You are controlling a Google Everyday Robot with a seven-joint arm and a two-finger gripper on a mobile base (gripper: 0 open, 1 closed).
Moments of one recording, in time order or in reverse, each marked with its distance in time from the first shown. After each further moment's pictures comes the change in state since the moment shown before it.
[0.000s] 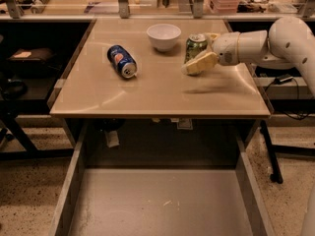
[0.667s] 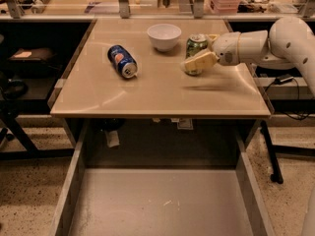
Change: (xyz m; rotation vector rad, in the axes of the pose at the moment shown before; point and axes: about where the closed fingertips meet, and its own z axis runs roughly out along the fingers) arm -0.002 0.000 0.000 0.000 -0.002 -0.003
